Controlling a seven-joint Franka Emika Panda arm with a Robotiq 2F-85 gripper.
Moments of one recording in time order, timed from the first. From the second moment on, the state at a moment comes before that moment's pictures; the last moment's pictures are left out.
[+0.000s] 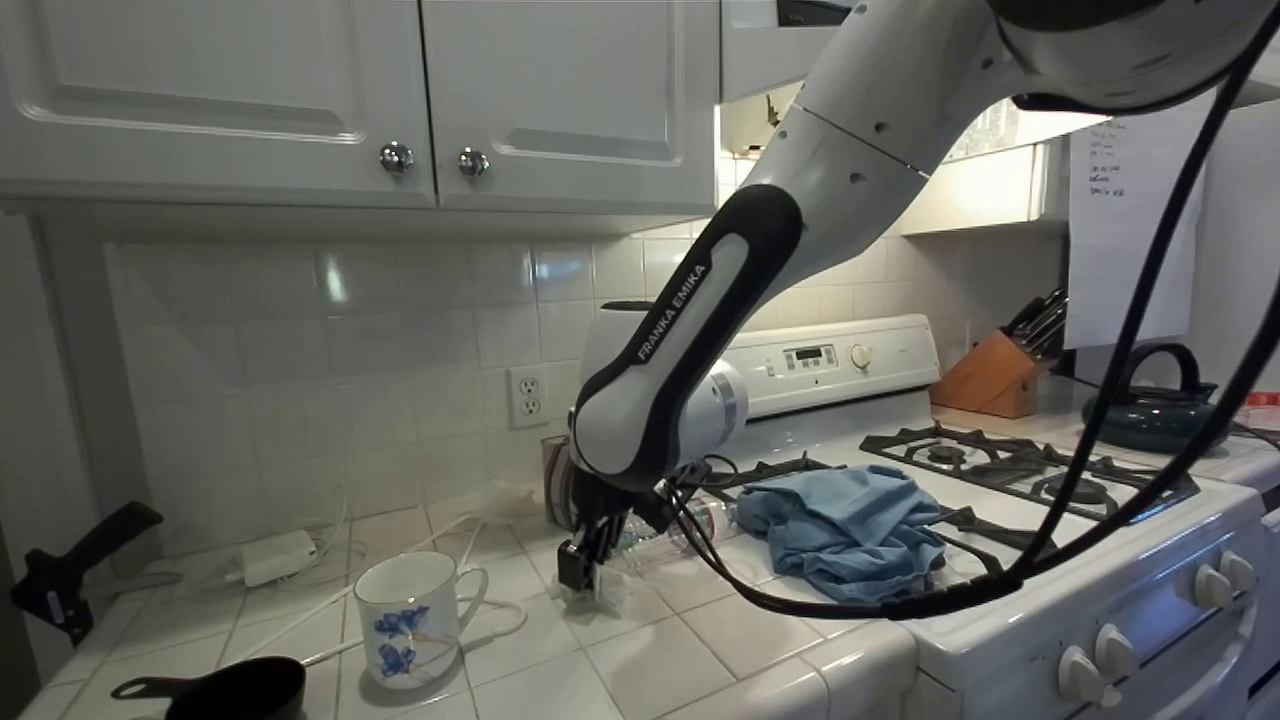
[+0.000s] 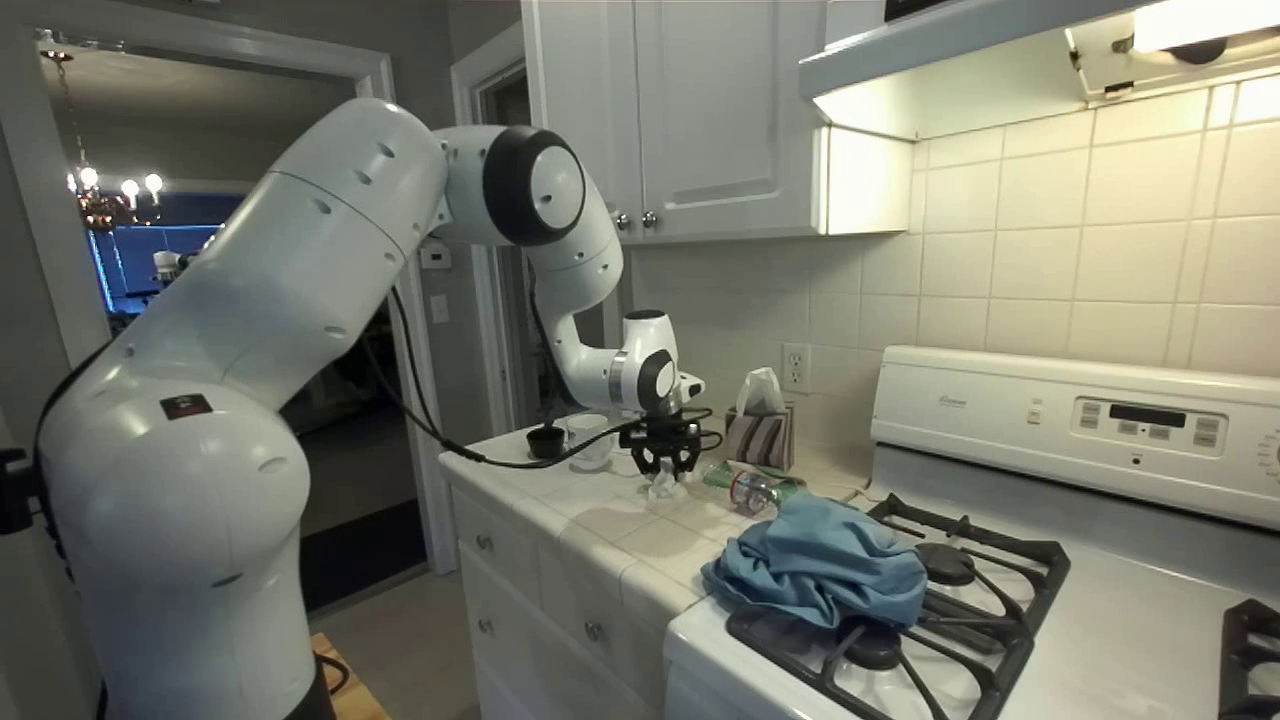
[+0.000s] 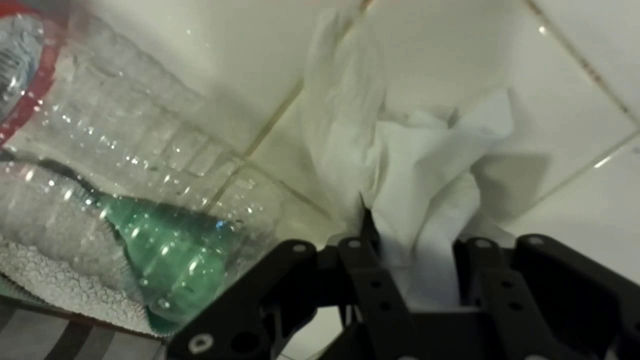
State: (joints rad) arm 0.03 0.72 0.15 -1.80 -0.22 2.78 -0.24
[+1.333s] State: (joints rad) arm 0.19 0.69 -0.20 -1.84 -0.31 2.70 0.03
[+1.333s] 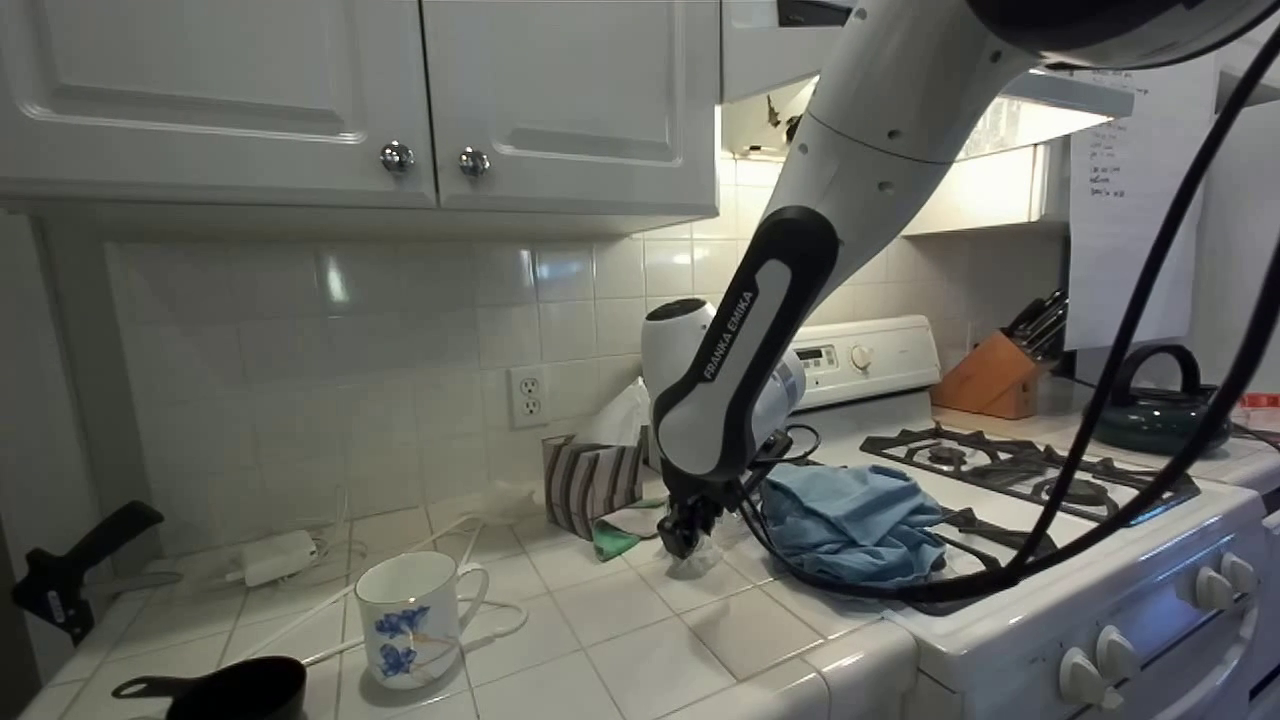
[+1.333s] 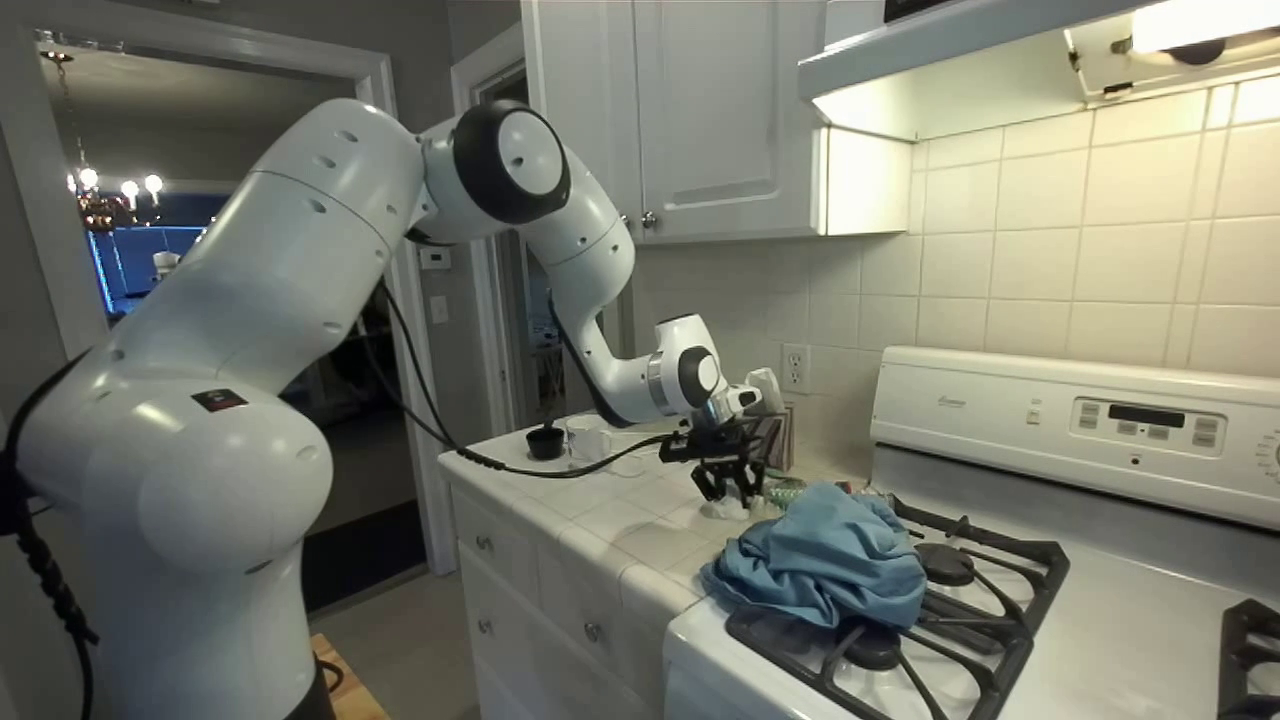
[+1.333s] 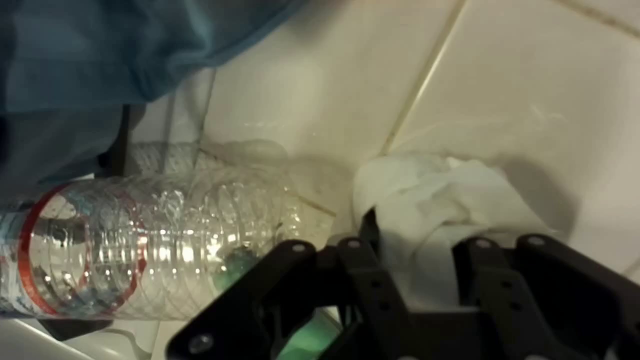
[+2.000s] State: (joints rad) arm 0.00 0.54 0.15 -2.09 -0.21 2.77 -0.29
